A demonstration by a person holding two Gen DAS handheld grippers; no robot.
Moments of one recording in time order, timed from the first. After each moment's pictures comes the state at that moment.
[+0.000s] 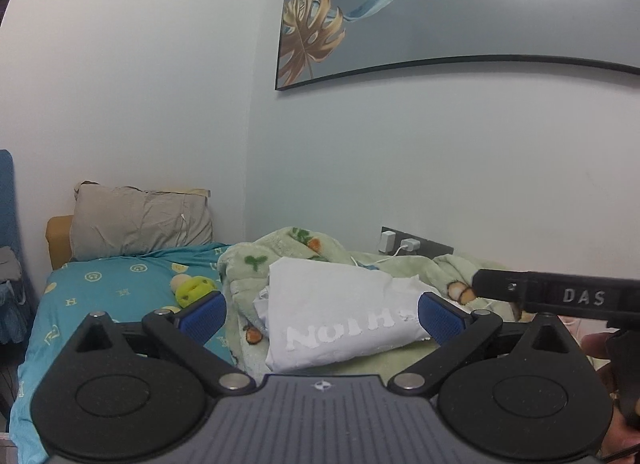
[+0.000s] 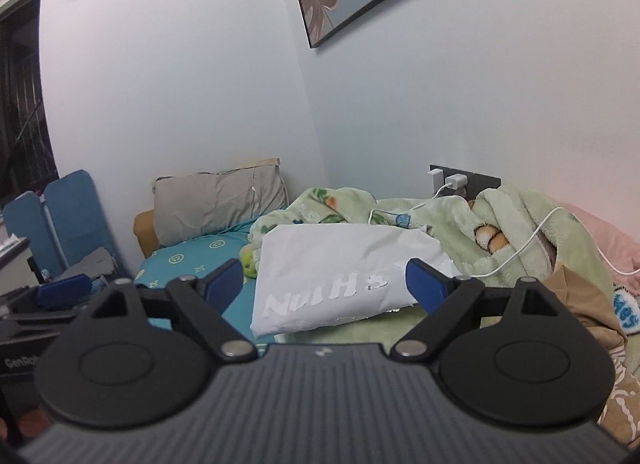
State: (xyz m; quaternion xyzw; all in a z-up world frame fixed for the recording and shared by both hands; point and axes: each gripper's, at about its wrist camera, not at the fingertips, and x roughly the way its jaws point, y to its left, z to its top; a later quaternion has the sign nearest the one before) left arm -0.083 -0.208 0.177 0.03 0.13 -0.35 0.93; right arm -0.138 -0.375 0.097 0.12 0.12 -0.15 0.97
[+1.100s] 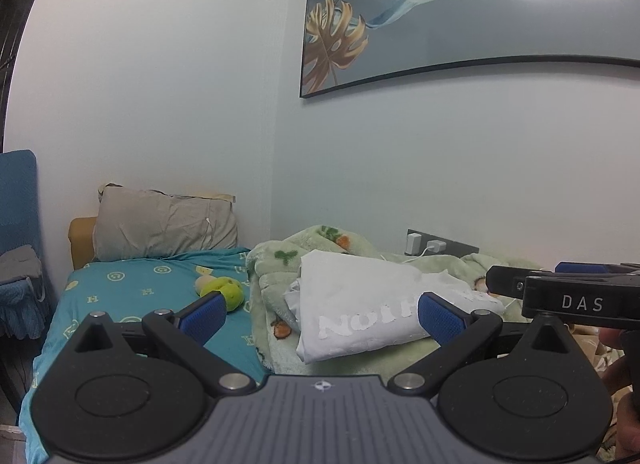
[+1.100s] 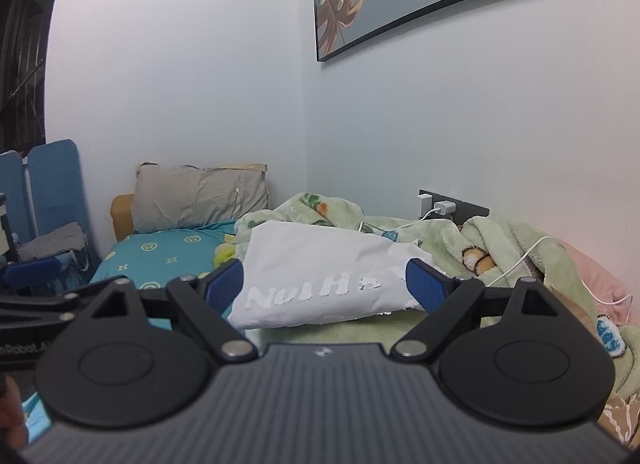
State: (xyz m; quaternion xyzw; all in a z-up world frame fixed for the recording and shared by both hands) left arm -0.090 -0.178 0.152 0.02 0.11 -0.31 0.94; right arm -0.131 -0.341 0.076 0.05 0.11 -0.18 0.98
